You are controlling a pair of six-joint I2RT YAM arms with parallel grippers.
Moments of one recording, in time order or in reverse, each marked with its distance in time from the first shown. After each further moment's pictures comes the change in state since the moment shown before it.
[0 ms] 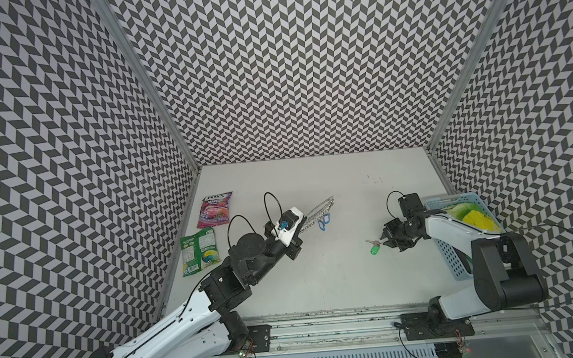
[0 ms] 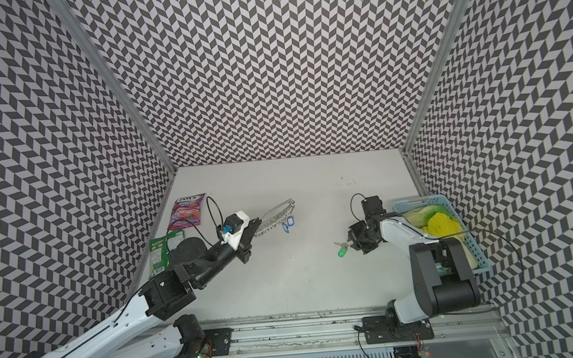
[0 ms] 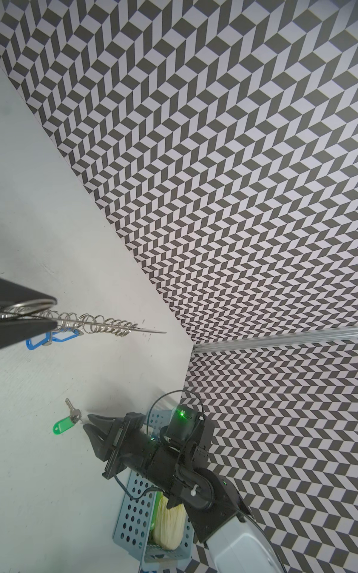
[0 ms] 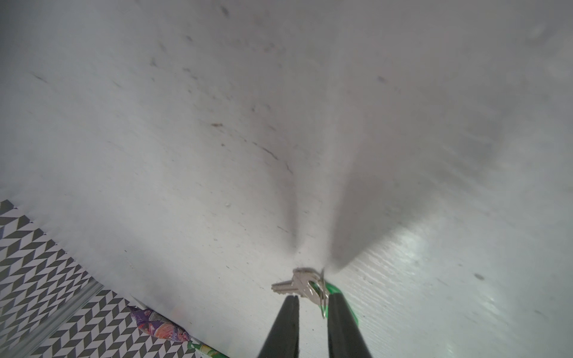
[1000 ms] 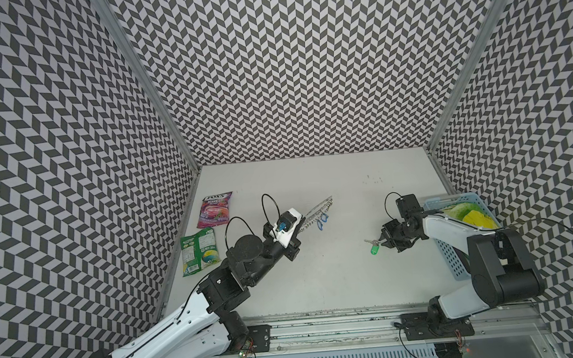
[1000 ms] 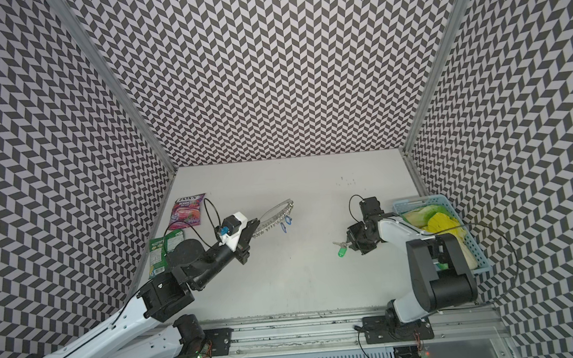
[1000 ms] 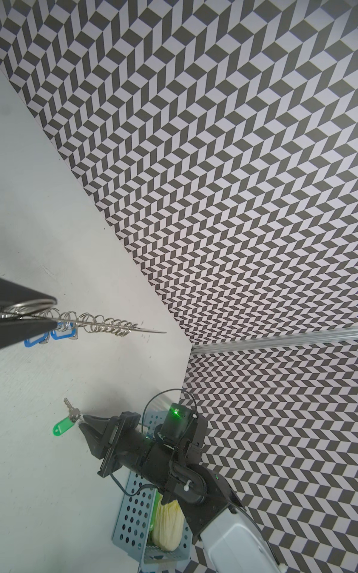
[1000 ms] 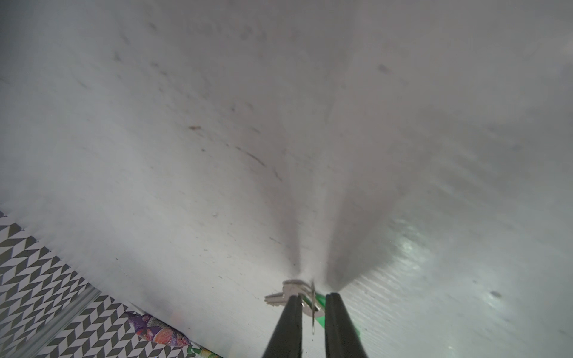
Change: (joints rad) left arm 0.000 -0.023 -0.011 -0.002 -0.005 0.003; right arm 0.013 0.031 -0.007 0.026 0.000 0.019
